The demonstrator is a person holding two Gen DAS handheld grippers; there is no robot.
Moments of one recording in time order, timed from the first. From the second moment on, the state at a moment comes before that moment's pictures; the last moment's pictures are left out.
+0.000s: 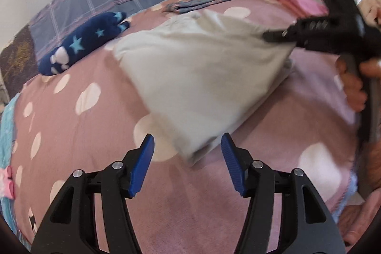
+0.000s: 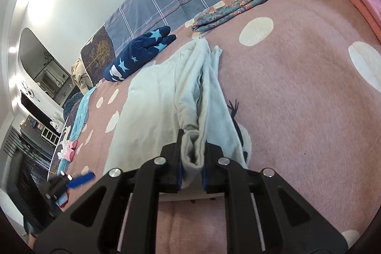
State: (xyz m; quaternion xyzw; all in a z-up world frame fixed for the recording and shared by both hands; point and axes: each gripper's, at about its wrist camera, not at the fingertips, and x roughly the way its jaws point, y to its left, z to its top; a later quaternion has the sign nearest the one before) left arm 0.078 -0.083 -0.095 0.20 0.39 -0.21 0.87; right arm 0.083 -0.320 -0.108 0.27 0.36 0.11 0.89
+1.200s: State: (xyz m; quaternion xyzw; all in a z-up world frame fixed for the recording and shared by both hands) left arm 0.103 -0.086 -0.122 0.10 0.42 -0.24 0.87; right arm 0.092 -0.327 -0.133 0.23 0.44 0.09 0.86
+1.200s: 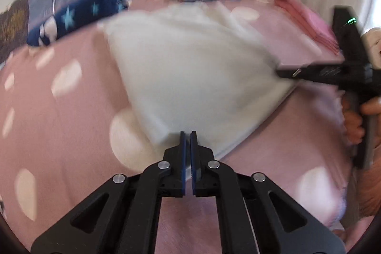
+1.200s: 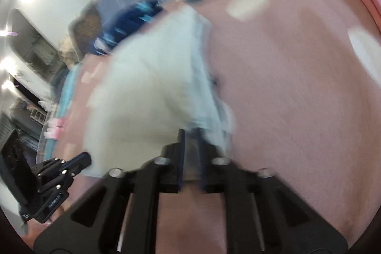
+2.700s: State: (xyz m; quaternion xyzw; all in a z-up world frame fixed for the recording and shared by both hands) left arm 0.148 -0.072 -0.096 -0.03 0.40 -0.30 0.87; right arm 0.232 -0.306 -0.053 0.11 0.38 0.19 0.90
